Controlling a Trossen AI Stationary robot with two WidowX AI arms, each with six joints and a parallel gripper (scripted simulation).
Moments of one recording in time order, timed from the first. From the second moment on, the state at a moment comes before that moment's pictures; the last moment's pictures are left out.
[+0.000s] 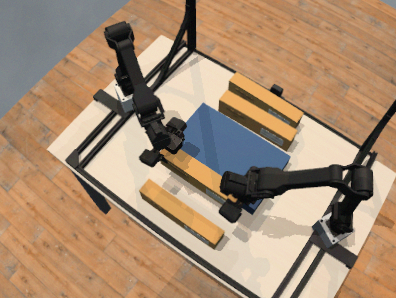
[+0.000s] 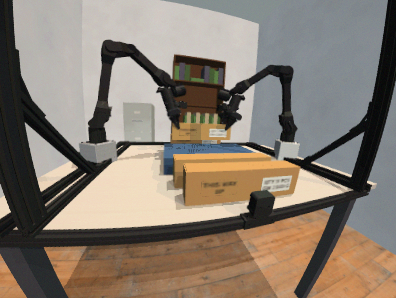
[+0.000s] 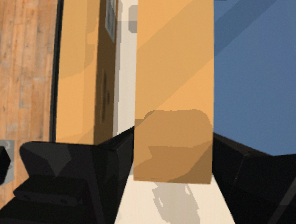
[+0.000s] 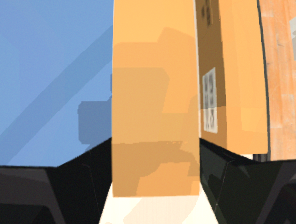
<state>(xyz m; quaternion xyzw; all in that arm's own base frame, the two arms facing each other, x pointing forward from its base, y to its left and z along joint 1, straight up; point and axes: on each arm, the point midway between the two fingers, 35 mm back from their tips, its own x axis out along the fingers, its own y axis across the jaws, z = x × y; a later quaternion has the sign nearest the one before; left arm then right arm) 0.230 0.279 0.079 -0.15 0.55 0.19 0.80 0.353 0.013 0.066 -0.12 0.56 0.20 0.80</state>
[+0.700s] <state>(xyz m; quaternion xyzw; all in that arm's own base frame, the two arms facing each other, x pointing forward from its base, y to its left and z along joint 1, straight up) 0.261 0.221 0.080 -0.14 0.55 0.19 0.80 0.323 0.072 0.068 -0.13 0.56 0.20 0.80</state>
